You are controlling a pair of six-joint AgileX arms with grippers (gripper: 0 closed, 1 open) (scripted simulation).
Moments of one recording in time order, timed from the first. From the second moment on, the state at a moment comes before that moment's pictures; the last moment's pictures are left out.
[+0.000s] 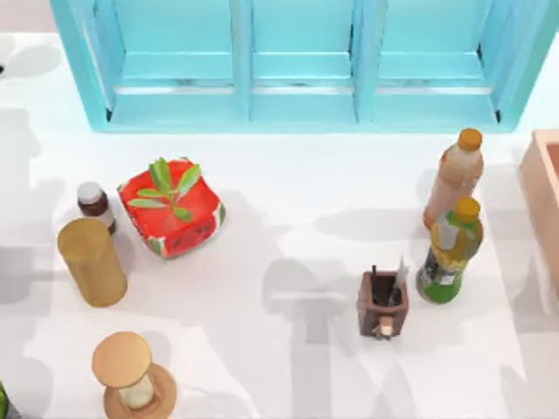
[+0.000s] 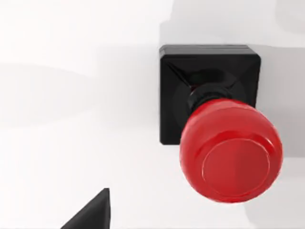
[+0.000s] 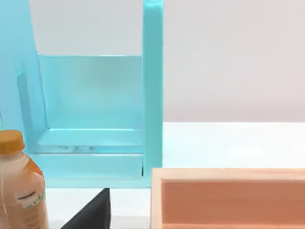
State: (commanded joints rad) left arm 0.22 1.90 1.57 -1.25 0.00 0.25; right arm 0.00 0.00 0.00 0.00 0.00 0.00
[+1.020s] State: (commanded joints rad) left arm 0.23 1.96 1.34 -0.94 0.00 0.26; right arm 0.00 0.00 0.00 0.00 0.00 0.00
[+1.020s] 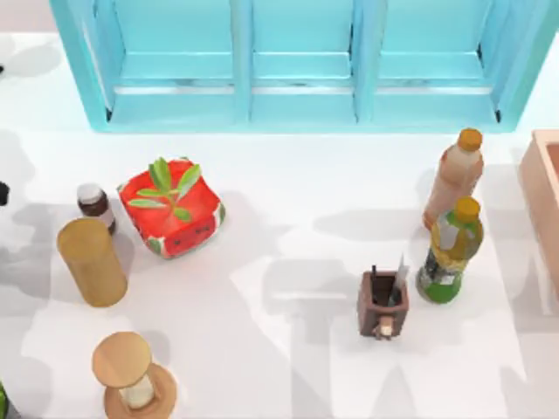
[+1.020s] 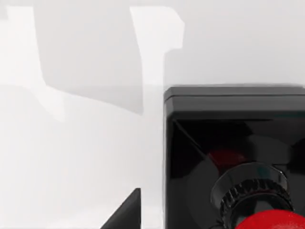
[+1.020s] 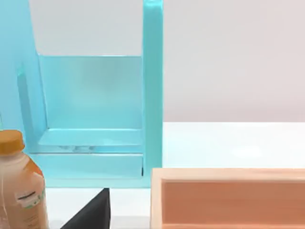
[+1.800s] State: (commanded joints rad) left arm 0.23 1.96 1.34 -0.94 0.00 0.26; right arm 0.00 0.00 0.00 0.00 0.00 0.00
